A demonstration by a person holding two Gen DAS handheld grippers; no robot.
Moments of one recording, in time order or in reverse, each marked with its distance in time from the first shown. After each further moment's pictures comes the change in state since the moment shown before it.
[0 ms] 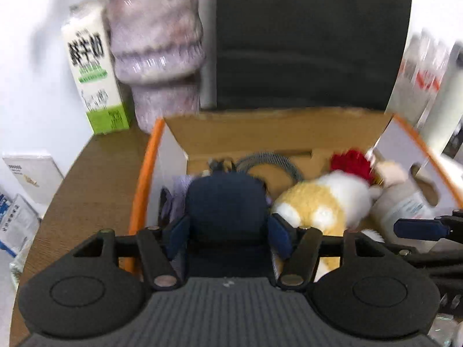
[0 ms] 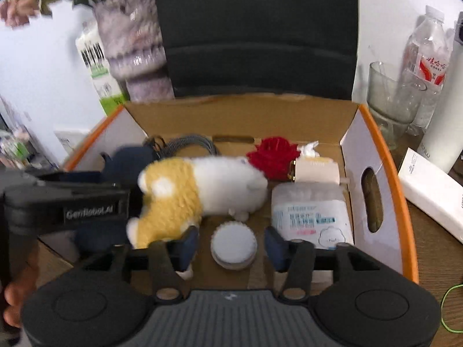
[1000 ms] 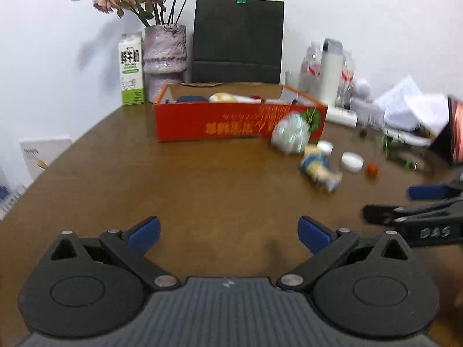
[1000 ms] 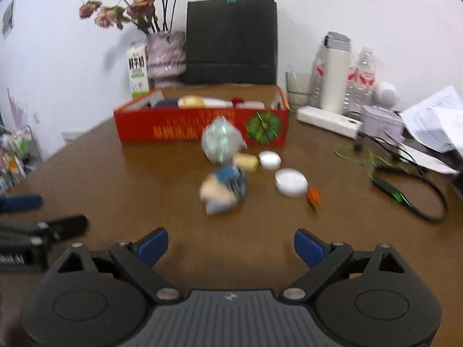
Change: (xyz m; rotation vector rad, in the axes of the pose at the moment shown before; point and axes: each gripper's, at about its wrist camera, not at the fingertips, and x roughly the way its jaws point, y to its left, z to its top) left arm -0.233 -0.036 -0.282 0.031 -0.208 -0.070; right arm -0.203 0.022 -0.281 -0.060 -0.231 -0.173
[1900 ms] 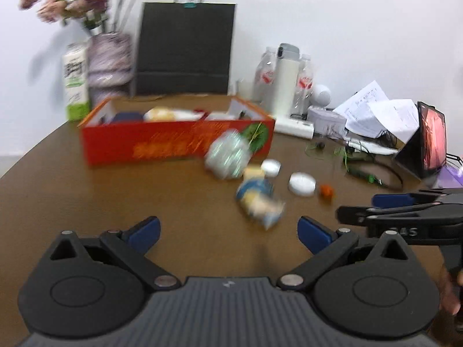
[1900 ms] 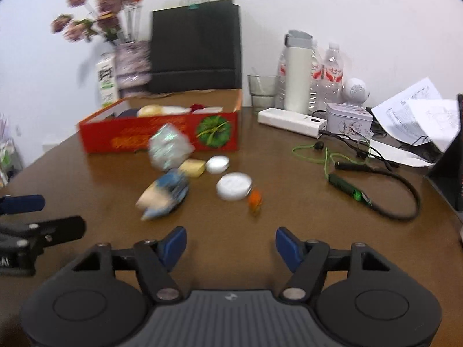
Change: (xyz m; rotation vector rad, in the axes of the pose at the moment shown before) left arm 0.056 -0.066 0.044 0.019 -0.039 -0.172; right arm 0.018 -0.067 0.016 0.070 -0.032 -0.035
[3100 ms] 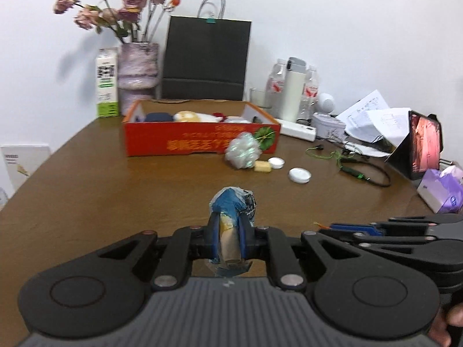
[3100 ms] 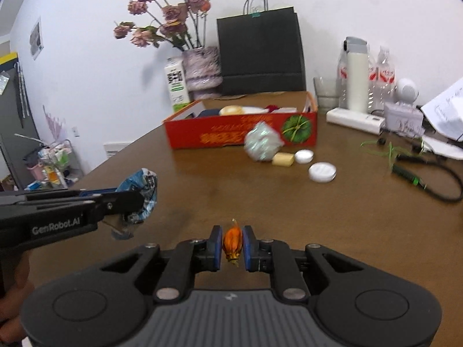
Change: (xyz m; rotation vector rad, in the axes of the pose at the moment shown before) left arm -0.107 0.011 -0.025 -0.045 -0.005 0.064; right arm -0.075 0.064 -0.033 -0.014 0.002 0.250
